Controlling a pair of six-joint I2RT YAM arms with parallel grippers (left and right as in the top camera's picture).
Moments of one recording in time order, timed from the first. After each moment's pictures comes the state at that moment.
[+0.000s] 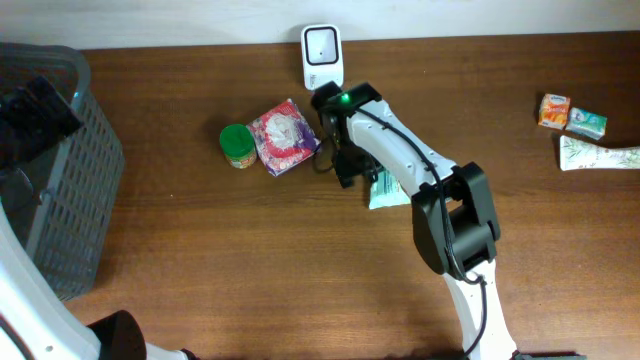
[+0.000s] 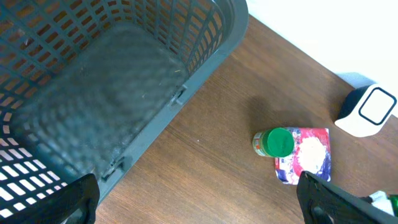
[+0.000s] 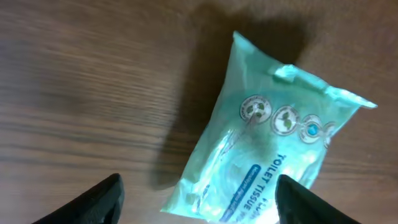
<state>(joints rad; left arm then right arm) 0.39 1.68 2.46 -1.69 0.03 -0.25 0.50 2.32 1.98 -1.35 0.22 0.24</state>
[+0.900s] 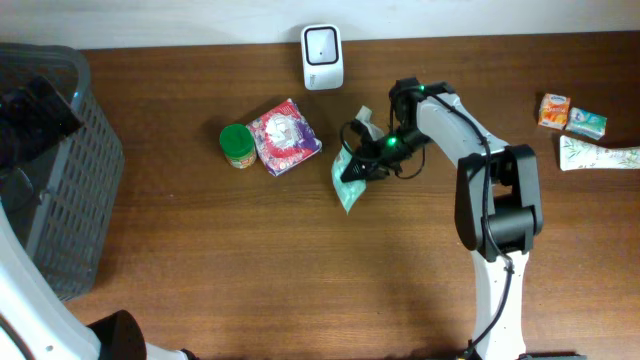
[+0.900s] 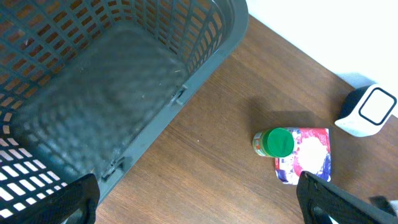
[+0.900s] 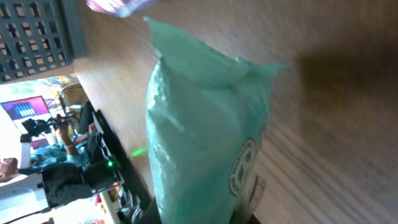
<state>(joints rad) 0.39 1.68 2.46 -1.69 0.03 -0.25 0.19 2.32 1.77 -1.18 -0.90 -0.19</state>
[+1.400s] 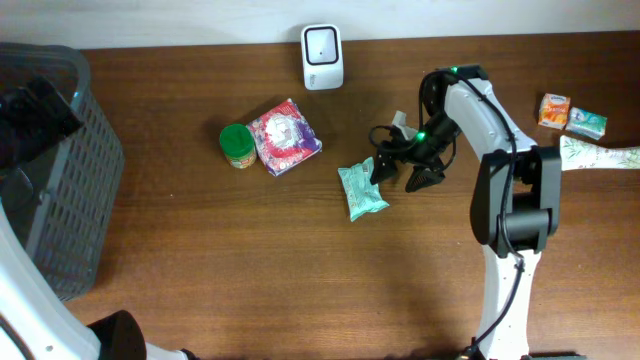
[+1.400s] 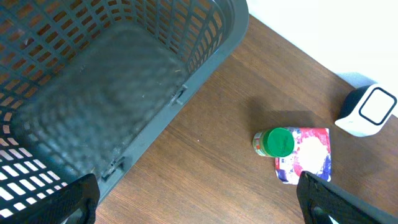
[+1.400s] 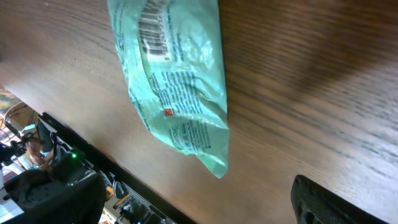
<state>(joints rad) 0.39 1.68 2.46 -1.69 0.03 -0.25 0.10 2.33 1.90 -1.50 -0.58 -0.14</state>
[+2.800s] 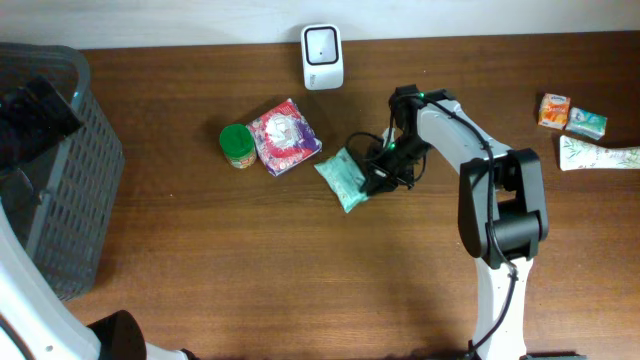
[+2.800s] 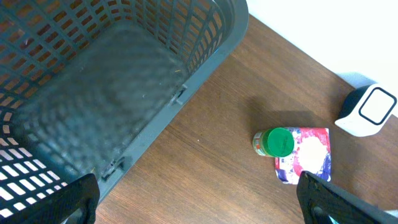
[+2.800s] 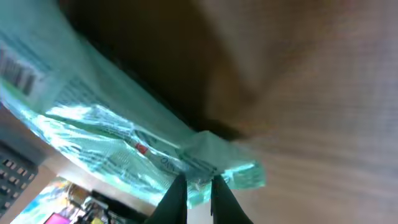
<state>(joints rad) 0.39 1.68 2.46 -1.69 0.03 -0.25 0.21 2.27 1.70 -1.13 -0.59 0.45</state>
